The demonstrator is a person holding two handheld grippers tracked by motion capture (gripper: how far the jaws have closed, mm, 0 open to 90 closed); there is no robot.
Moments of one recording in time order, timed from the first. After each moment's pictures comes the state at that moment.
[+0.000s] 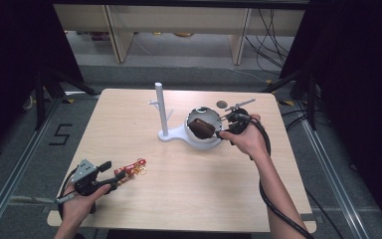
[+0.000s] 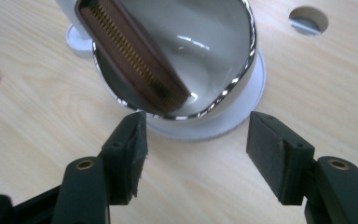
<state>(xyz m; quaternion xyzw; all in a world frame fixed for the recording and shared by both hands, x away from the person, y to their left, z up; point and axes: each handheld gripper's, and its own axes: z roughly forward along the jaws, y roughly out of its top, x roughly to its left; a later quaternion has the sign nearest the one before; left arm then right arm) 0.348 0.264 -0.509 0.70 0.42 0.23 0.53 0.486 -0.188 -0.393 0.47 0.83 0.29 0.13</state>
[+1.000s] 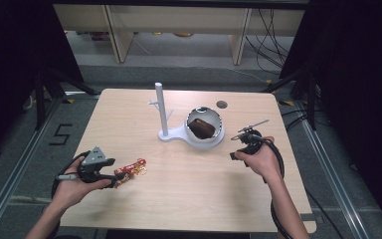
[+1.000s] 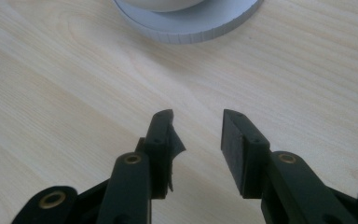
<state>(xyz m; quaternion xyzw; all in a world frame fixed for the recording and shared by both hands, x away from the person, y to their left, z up) 0.369 0.258 -0.465 0.85 0.33 0.17 0.37 0.441 -0.222 -0.426 0.53 0.81 0.24 0.07</state>
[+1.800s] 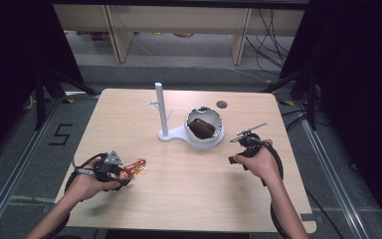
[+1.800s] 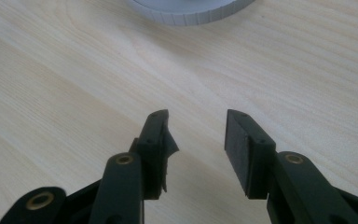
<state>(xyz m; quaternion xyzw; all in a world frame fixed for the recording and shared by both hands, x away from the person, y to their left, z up) 0.388 0.235 -0.491 0.90 0.33 0.11 0.26 0.440 -0.224 -0.437 0.52 0.82 0.23 0.05</state>
